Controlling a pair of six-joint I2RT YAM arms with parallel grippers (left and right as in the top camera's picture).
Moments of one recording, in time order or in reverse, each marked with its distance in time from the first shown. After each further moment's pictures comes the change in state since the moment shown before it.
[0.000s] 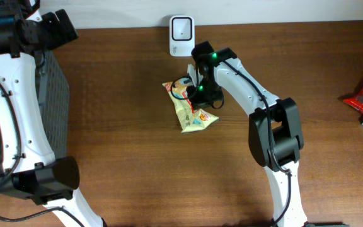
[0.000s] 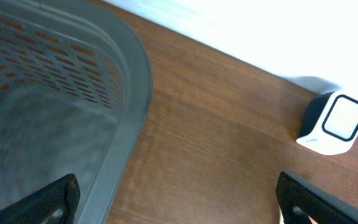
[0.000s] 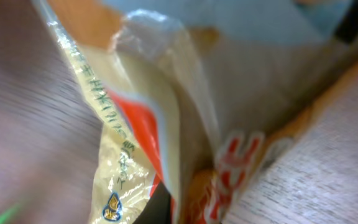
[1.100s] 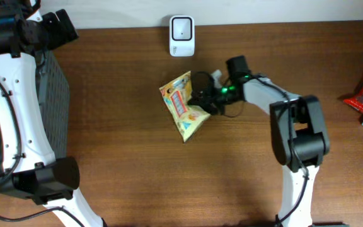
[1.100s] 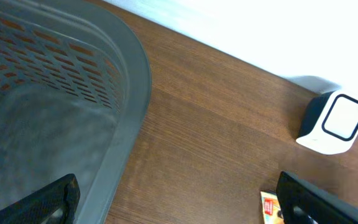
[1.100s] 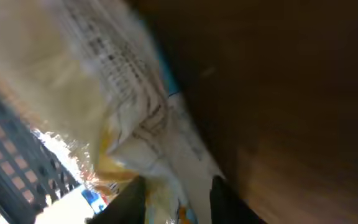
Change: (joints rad) left arm -0.002 0.000 0.000 0.000 0.000 0.000; right arm -0.203 -0.101 -0.539 0.692 -0.694 0.521
